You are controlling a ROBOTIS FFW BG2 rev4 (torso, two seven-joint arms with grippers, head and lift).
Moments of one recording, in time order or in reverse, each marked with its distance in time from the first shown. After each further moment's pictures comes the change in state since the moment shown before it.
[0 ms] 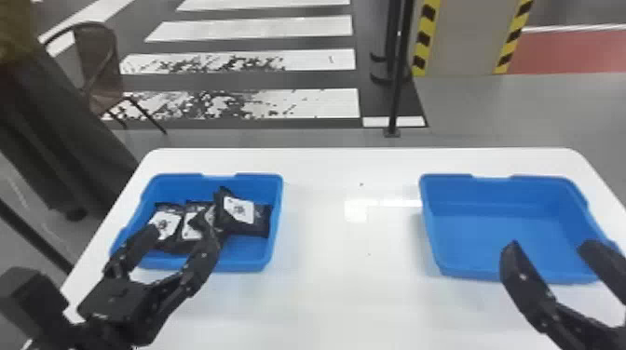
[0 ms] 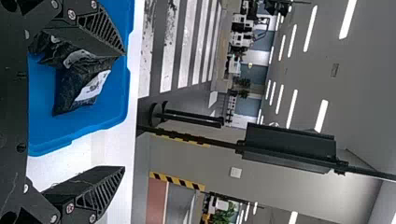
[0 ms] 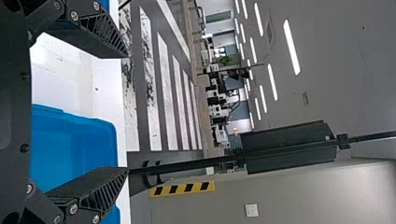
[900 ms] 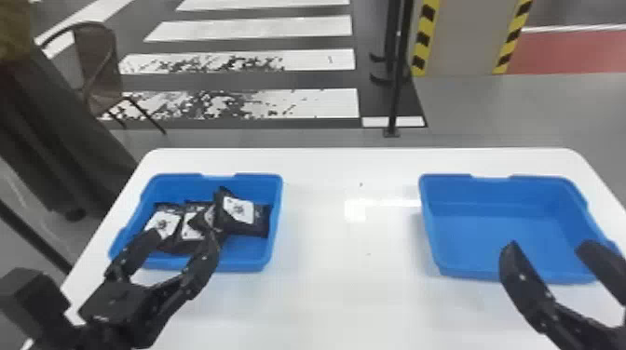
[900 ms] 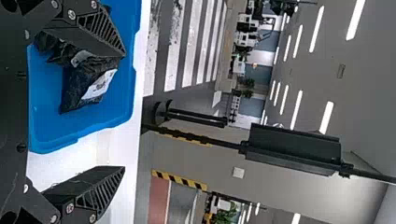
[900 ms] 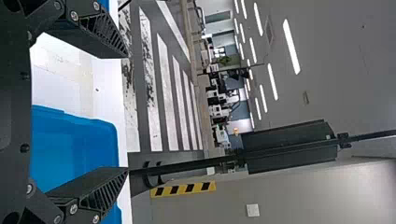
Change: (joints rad) left arm 0.002 0.000 0.003 0.000 0.008 0.026 0.000; right arm 0.000 -0.001 0.000 0.003 -0.010 0.000 0.000
